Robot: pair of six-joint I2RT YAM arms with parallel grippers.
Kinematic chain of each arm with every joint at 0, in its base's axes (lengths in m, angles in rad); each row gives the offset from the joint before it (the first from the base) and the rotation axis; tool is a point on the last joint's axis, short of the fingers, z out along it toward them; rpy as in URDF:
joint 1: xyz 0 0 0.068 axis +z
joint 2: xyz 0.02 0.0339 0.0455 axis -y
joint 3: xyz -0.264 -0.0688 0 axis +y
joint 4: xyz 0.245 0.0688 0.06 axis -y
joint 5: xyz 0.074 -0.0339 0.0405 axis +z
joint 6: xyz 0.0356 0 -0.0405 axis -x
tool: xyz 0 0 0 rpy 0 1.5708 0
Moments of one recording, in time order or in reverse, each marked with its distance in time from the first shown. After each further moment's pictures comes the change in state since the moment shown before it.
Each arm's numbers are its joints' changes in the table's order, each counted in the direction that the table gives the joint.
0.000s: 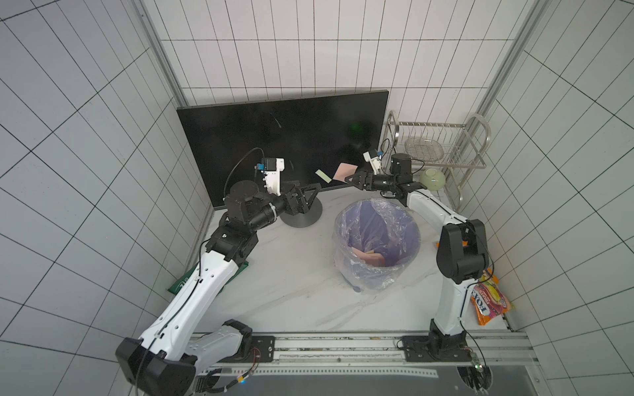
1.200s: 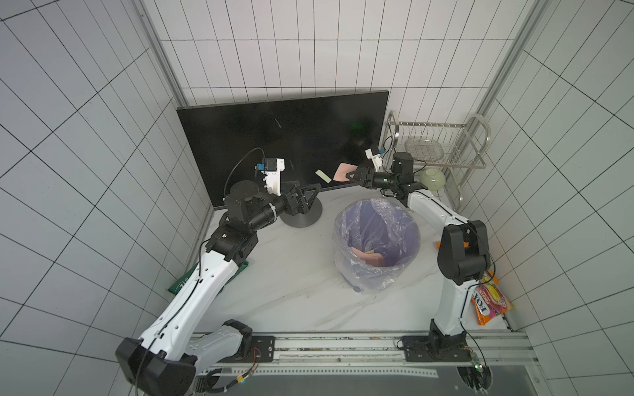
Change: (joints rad) left arm 0.000 0.000 0.000 -0.003 -0.002 -0.007; right arm 0.000 0.002 0.002 0.071 0.002 -0.123
